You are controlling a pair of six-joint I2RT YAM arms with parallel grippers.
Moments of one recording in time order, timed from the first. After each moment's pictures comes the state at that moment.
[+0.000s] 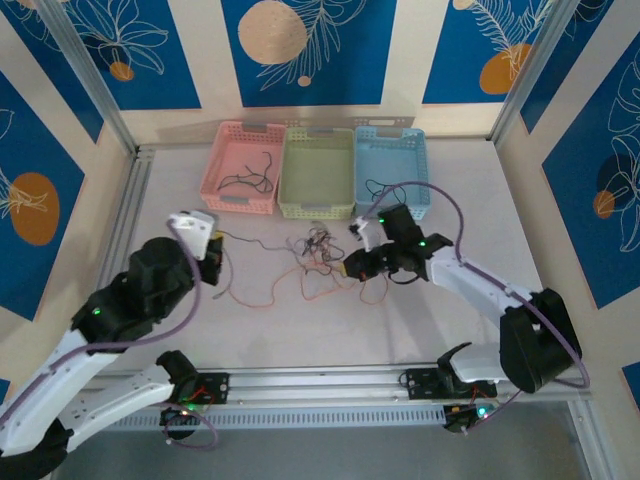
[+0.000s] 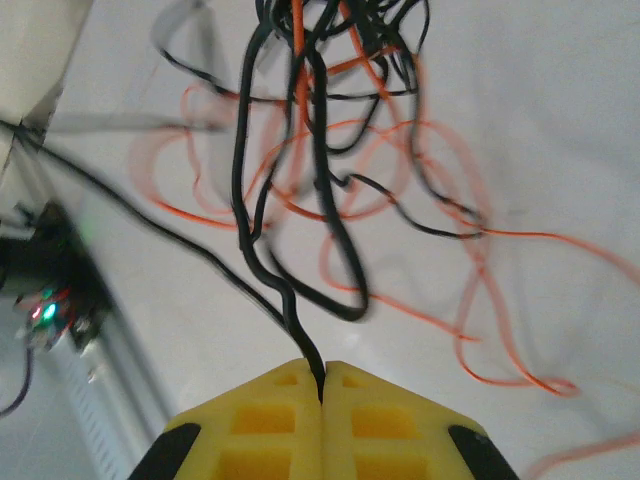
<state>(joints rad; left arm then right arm) -0.80 0.66 1.05 -0.76 -0.46 -0.07 0.47 1.30 0.80 -0.43 -0.58 0.23</state>
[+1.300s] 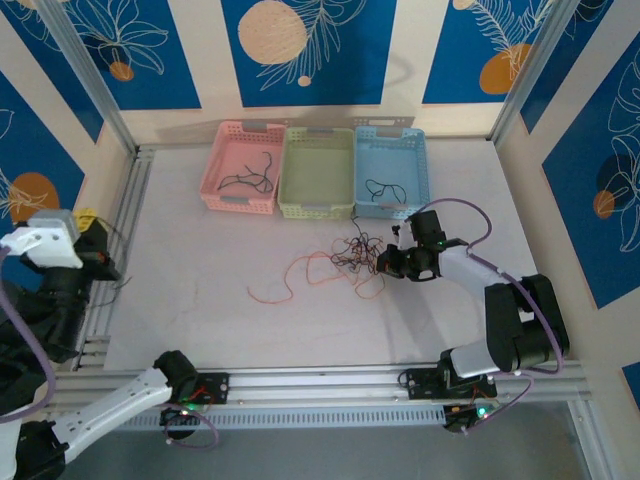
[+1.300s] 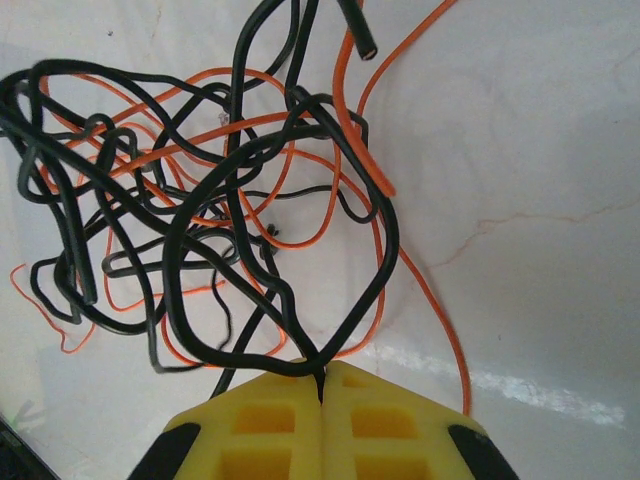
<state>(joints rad) -0.80 0.54 1.40 -0.80 -0.78 0.12 0.22 1.42 0.70 -0.38 -0.49 0.44</state>
